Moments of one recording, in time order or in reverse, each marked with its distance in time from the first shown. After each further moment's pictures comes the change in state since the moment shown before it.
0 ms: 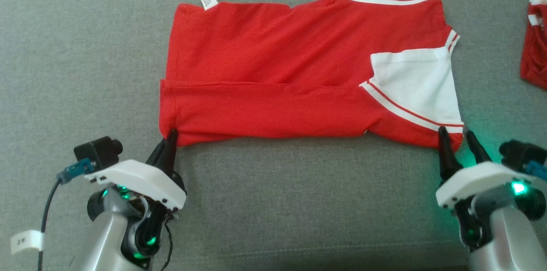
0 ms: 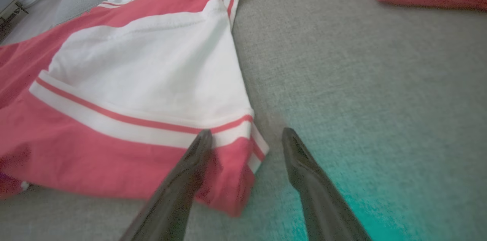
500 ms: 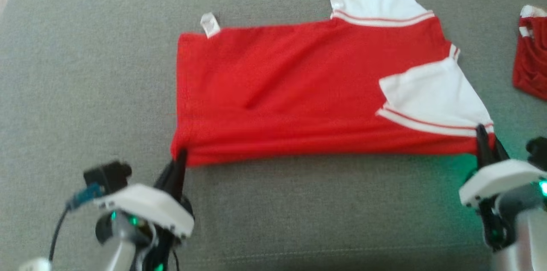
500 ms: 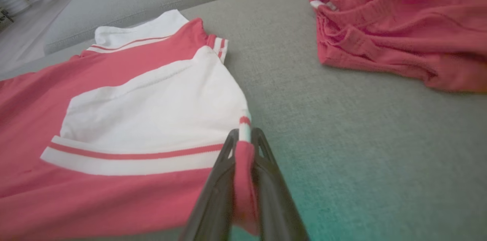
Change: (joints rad) left arm 0.092 -0.002 -0.027 -0.066 0.009 0.001 -0.035; right arm 0.001 0.002 -0.114 -0.077 -0.084 0.000 0.056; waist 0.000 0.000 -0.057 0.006
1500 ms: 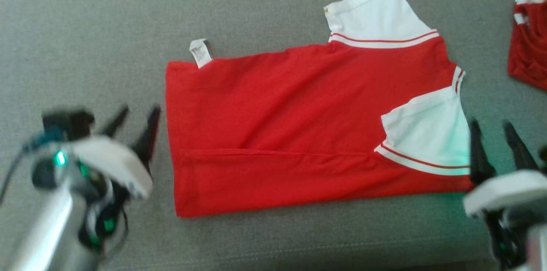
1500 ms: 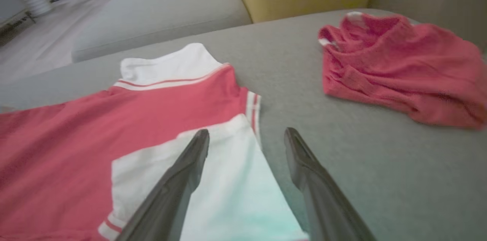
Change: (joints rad) left arm -0.117 0.209 -0.002 -0.110 0.107 0.018 0.151; right arm 0.172 0.003 0.053 -0.338 0.026 0.000 0.055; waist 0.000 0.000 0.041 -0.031
